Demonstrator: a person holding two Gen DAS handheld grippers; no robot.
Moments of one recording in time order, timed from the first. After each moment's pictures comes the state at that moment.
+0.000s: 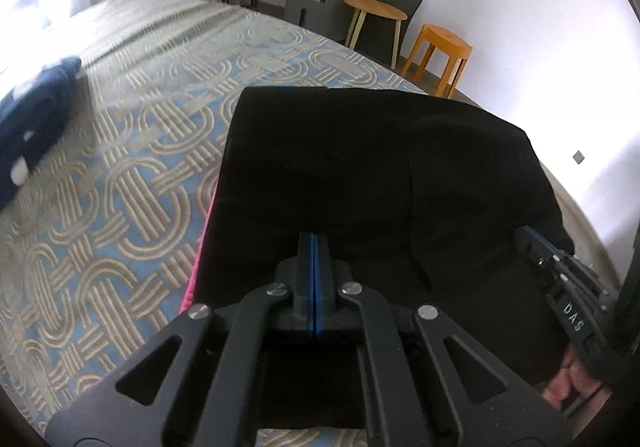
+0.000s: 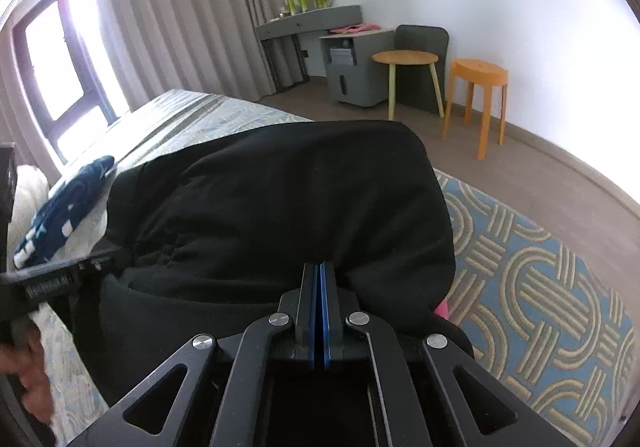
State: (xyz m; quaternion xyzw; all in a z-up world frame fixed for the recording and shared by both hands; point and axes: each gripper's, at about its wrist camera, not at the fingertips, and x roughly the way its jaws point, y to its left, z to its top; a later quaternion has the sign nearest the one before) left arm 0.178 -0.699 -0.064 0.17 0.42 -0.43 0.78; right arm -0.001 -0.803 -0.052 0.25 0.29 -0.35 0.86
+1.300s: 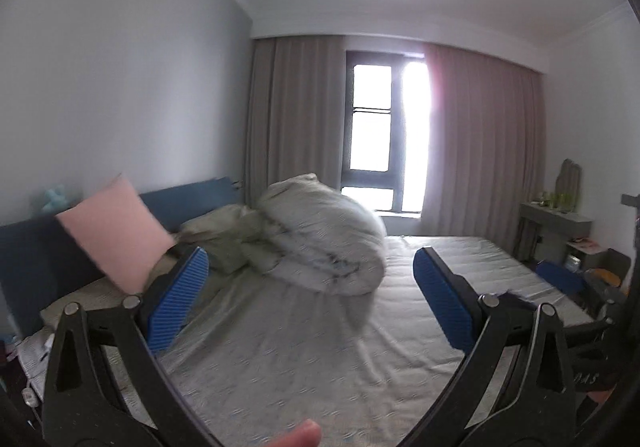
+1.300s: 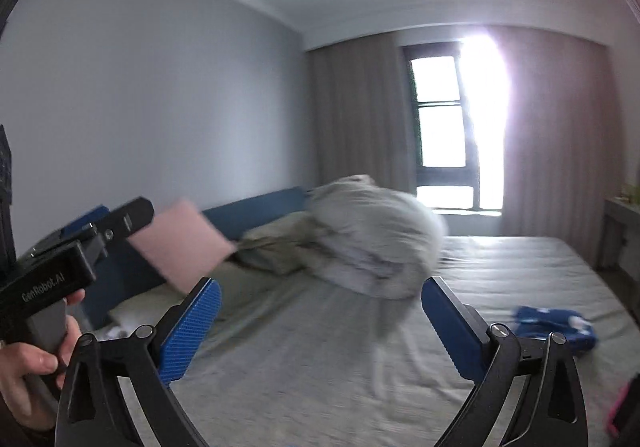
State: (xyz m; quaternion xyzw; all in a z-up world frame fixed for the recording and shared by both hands) left arm -0.033 0.147 0.334 -0.03 0.05 0.03 1.00; right arm 0.050 -0.035 0.308 0.00 0.10 0.19 0.98
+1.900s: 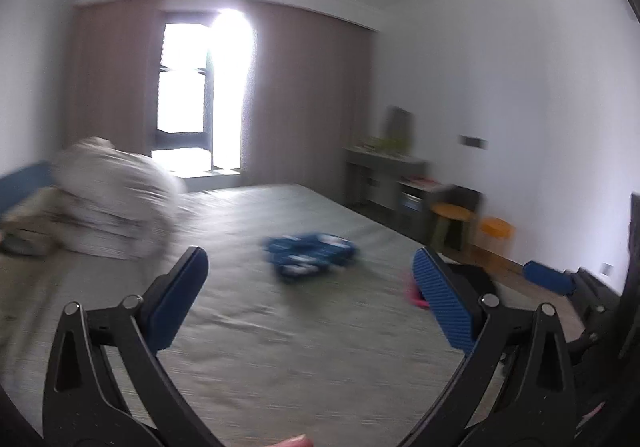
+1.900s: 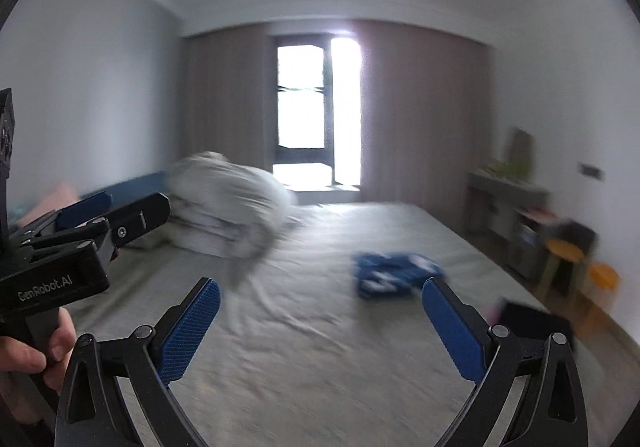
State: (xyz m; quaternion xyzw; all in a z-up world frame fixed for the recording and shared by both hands) left arm -0.072 -0.122 0.270 0.01 0.12 -0.32 0.94; right arm -0.118 -0.230 0.242 0.02 0.14 -0.14 0.98
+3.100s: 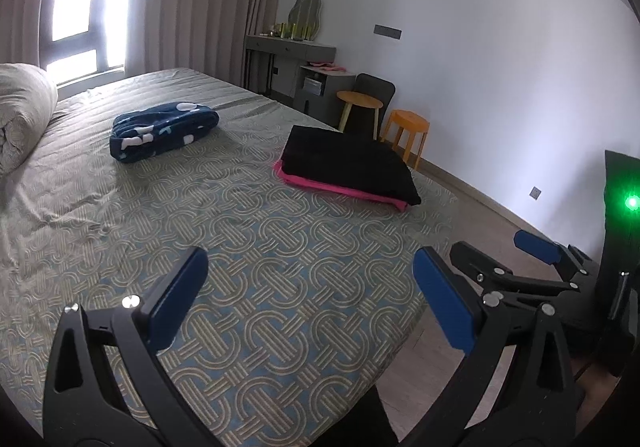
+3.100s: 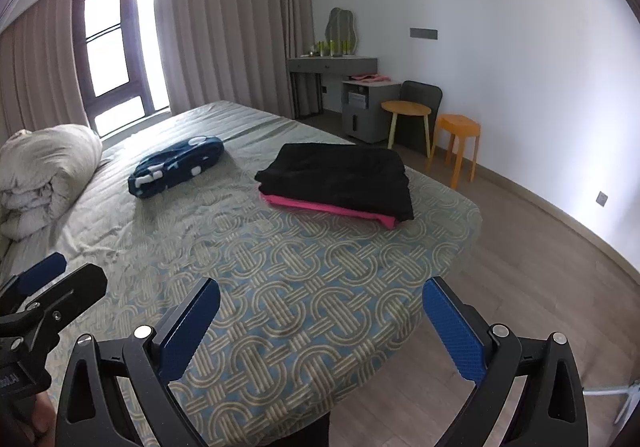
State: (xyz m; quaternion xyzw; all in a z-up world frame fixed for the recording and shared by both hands) left arm -0.096 -0.304 0.118 0.07 0.29 -0.45 0.84; right arm -0.195 -0.440 0.092 0.14 0.28 -0.37 0.88
